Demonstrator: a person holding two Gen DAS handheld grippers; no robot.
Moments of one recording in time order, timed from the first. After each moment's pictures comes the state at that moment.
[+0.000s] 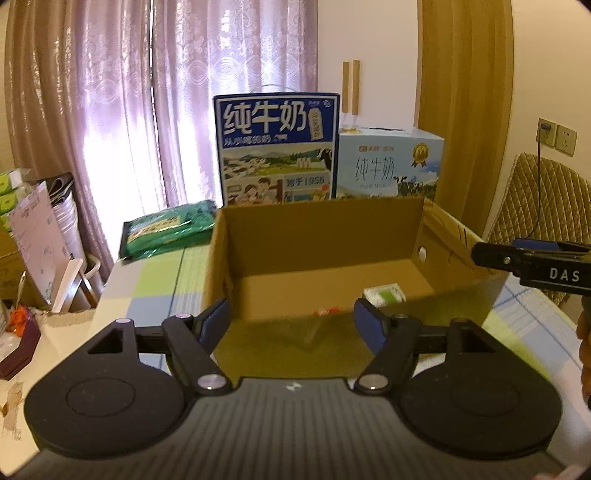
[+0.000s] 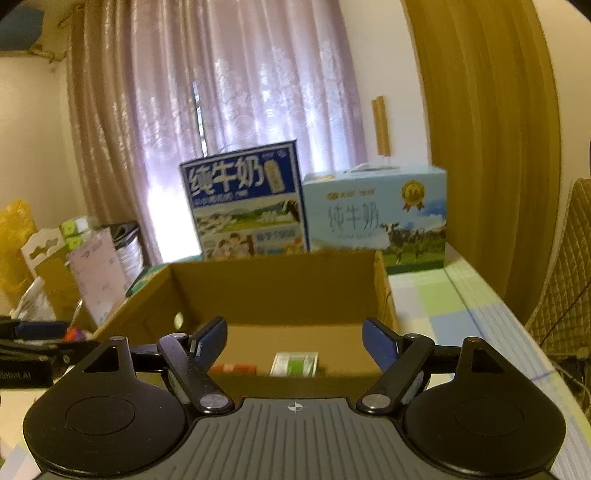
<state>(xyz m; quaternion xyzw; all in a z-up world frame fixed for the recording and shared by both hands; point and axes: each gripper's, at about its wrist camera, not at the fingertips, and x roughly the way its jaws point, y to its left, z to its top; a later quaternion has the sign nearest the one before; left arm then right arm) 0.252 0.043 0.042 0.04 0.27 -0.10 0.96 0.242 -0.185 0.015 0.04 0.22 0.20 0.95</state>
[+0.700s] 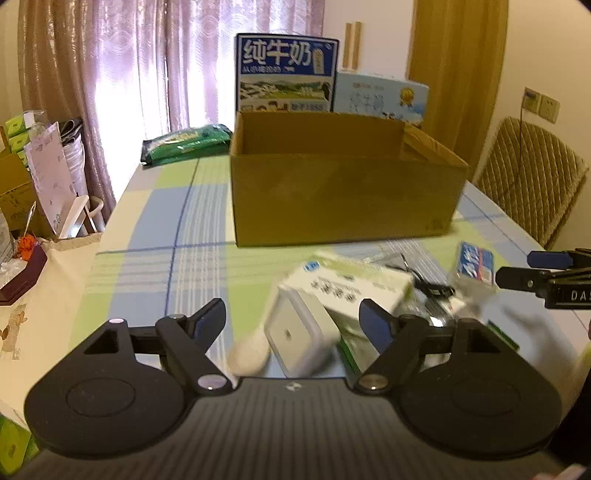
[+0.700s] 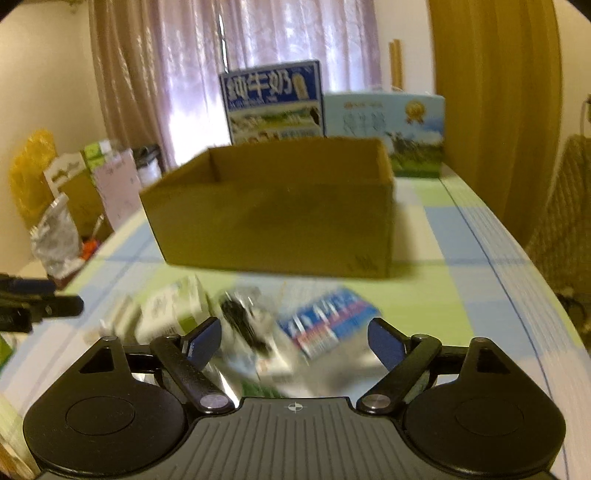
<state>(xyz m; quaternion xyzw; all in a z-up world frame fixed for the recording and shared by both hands) 0.124 0.076 -0.008 0.02 0.34 -0.10 0.94 0.115 -0.210 -0.039 -0.01 0.32 0.21 0.93</state>
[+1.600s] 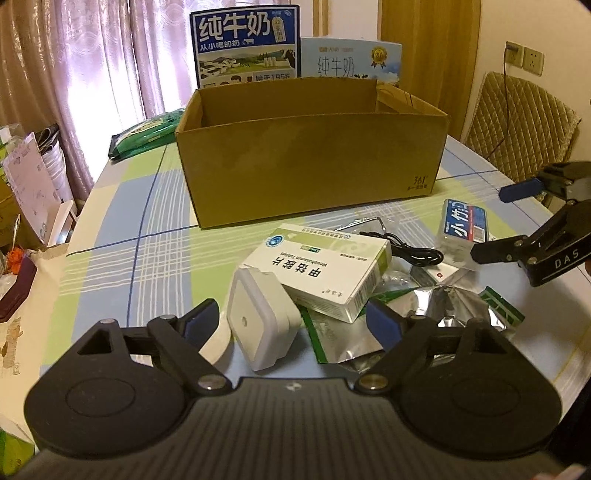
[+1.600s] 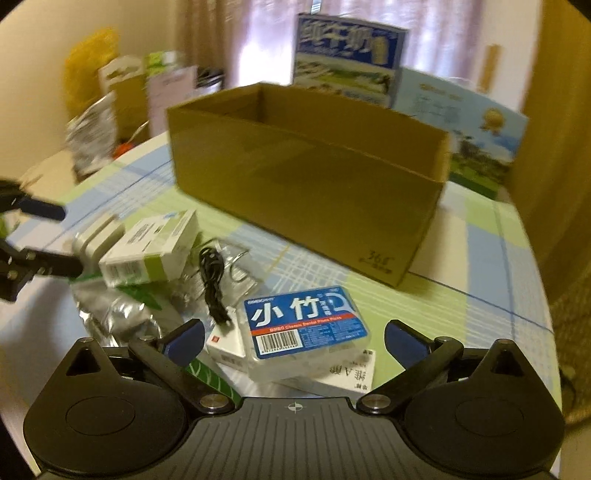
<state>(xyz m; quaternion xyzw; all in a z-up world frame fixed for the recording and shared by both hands) 0.141 0.034 -0.035 0.07 0.37 -0.12 0.92 0.171 -0.208 -0.060 -0.17 0.35 0.32 0.86</state>
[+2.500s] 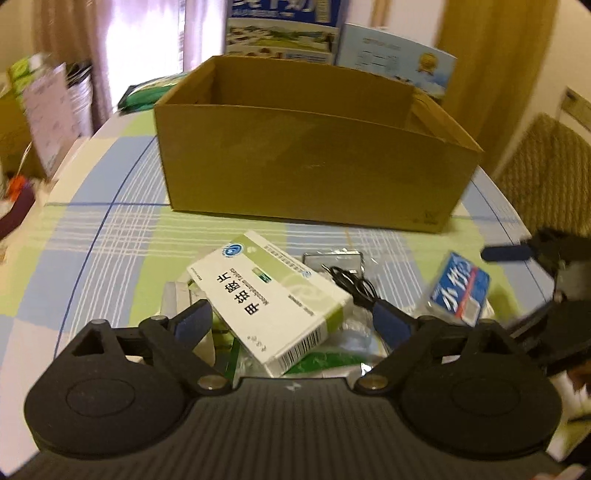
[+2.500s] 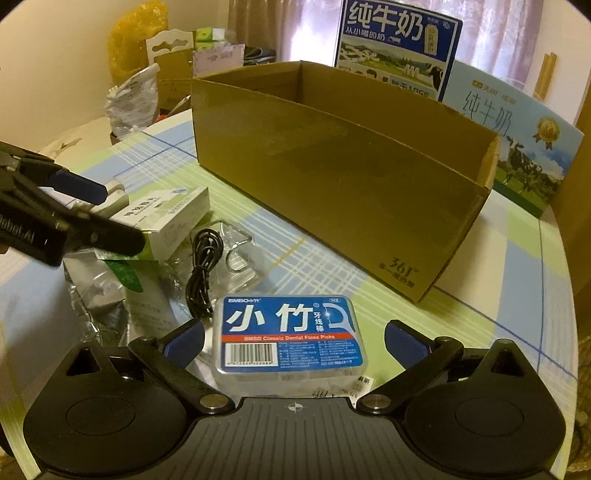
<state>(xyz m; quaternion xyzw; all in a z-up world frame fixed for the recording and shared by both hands) 0.185 -0.014 -0.038 -0.05 0.41 -0.04 0.91 0.211 -0.210 -0.079 -0.21 0.36 0.38 0.83</state>
